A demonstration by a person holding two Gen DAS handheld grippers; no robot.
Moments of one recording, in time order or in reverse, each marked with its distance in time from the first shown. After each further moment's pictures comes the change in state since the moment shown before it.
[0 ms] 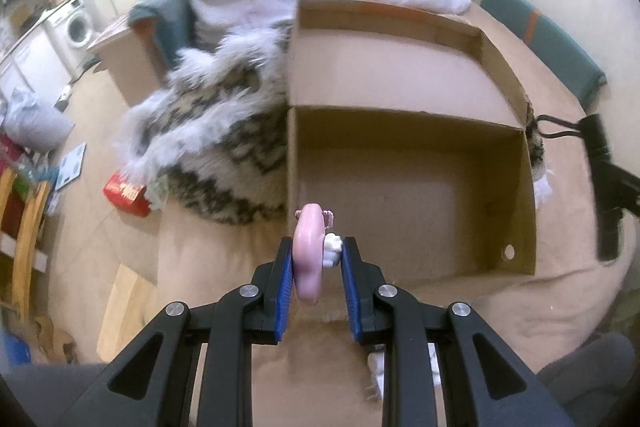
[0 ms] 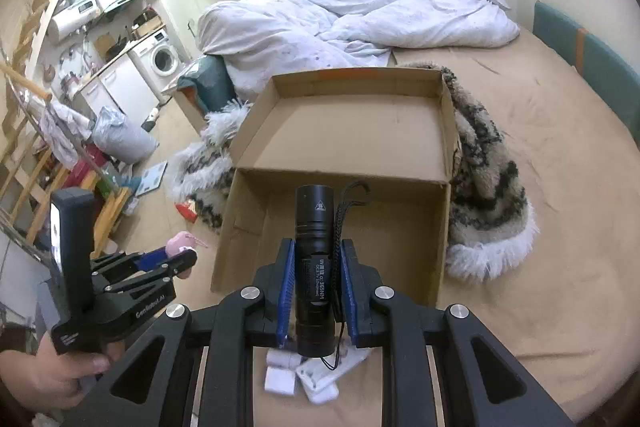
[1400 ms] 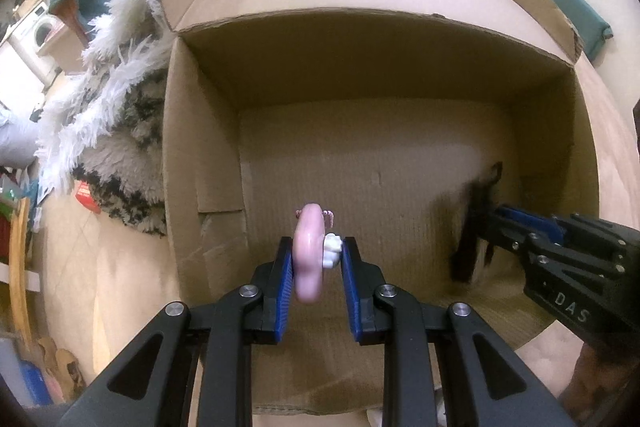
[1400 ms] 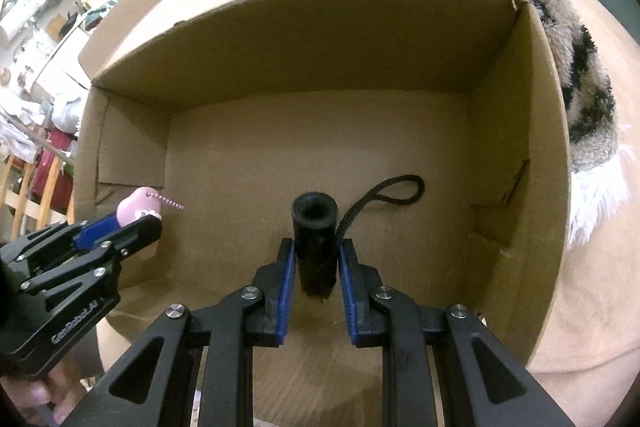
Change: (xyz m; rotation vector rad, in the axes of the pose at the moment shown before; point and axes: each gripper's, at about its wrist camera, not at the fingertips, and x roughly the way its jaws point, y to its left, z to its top) left arm 0.120 -0.035 -0.008 0.097 0.119 -0.025; right arm 0.174 -0.050 -0.048 0.107 0.266 -0.048
